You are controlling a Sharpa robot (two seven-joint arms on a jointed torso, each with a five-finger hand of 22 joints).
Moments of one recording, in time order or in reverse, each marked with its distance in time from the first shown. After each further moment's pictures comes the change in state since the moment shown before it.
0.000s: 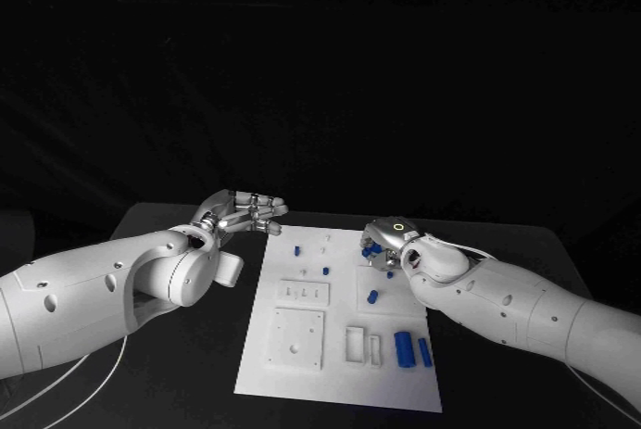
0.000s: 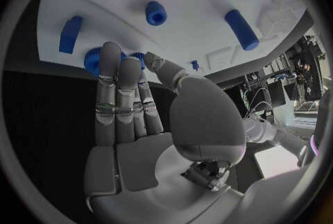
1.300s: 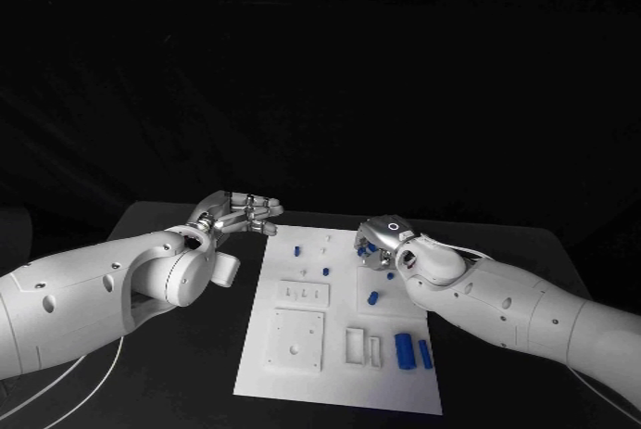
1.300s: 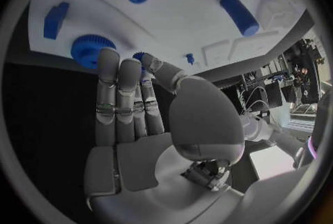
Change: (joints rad) left arm 0.001 0.003 0.000 -0.024 -0.001 0.006 -0.002; left_hand -0.005 0.005 -0.003 -0.003 0.000 0.000 0.000 0.000 0.000 0.000 0.000 0.000 0.000 0.000 0.000 0.000 -0.002 0.000 0.000 0.000 0.000 -0.006; right arm 0.011 -0.010 -0.002 0.065 -0.029 -0.033 -0.031; right_hand 0.014 0.076 0.051 -0.024 -0.036 0.115 -0.026 0.000 0.030 0.125 -0.022 0.004 0.002 -0.009 -0.030 0.025 0.011 -0.038 -0.028 -0.037 0.057 0.226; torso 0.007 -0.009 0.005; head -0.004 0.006
